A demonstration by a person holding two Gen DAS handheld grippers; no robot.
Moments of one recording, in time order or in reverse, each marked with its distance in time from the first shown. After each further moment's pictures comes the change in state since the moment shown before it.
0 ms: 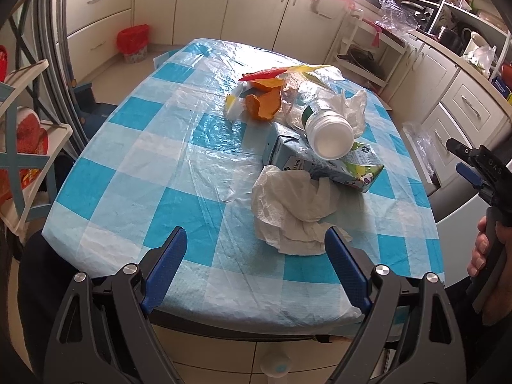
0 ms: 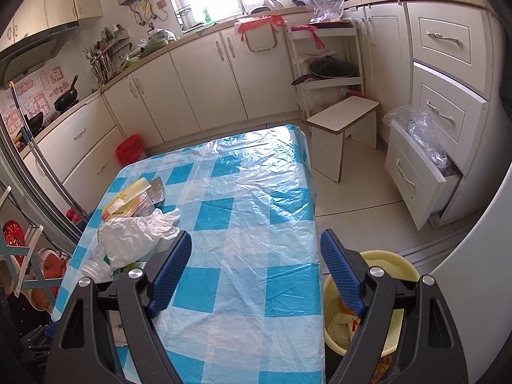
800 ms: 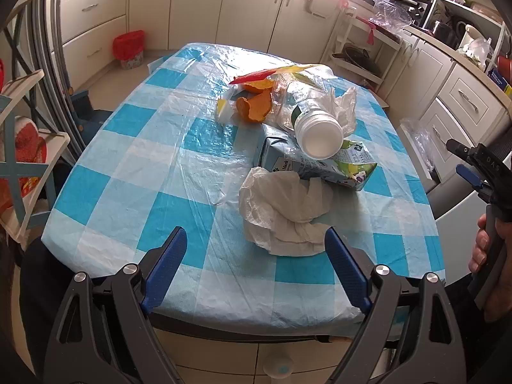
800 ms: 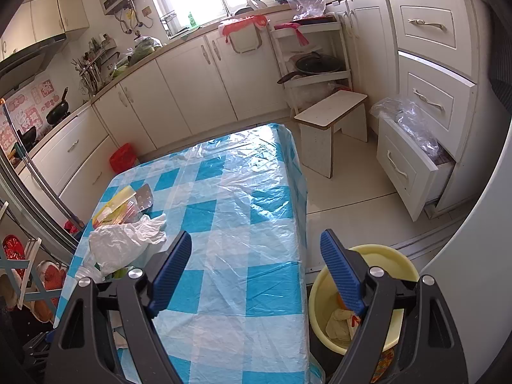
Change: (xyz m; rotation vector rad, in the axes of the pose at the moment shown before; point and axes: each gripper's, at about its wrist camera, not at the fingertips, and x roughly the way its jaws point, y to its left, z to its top) left arm -0.001 -0.010 0.000 0.032 -0.009 0.003; right arm -0.002 -0.022 0.000 0.063 -0.004 -0.014
